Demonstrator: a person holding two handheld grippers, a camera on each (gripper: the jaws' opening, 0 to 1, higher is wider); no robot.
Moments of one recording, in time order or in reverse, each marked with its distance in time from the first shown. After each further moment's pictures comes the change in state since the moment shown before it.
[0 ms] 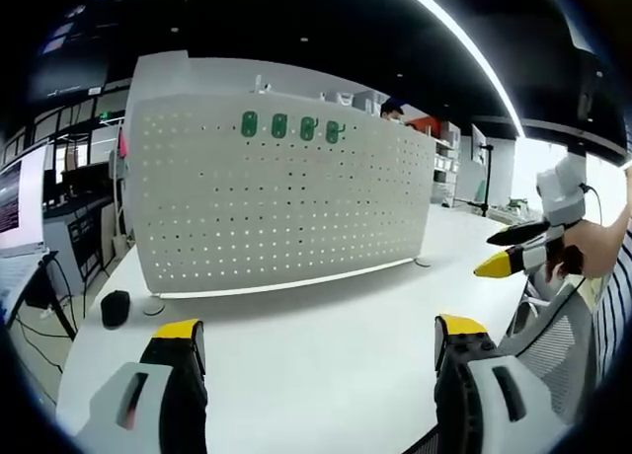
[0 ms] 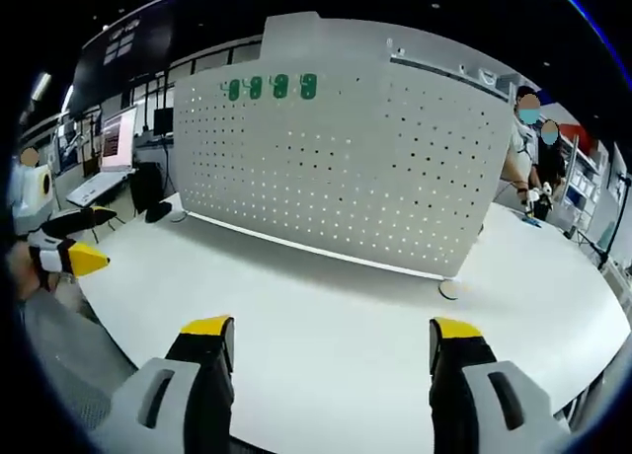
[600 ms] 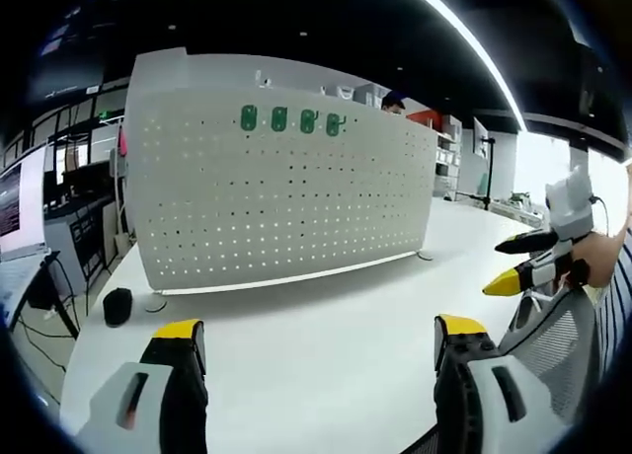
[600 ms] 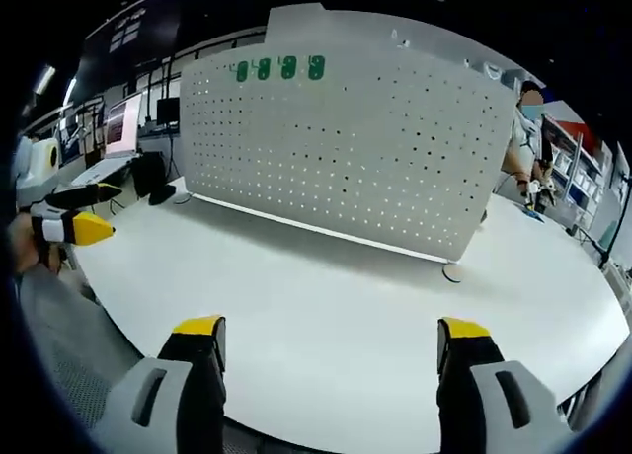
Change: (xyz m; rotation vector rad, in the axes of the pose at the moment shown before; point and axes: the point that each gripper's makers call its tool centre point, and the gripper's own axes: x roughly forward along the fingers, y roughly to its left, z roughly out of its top) left arm 0.001 0.002 -0.004 0.011 0.023 0.017; right arm 0.001 0.006 -0.023 -0.035 0.027 0.010
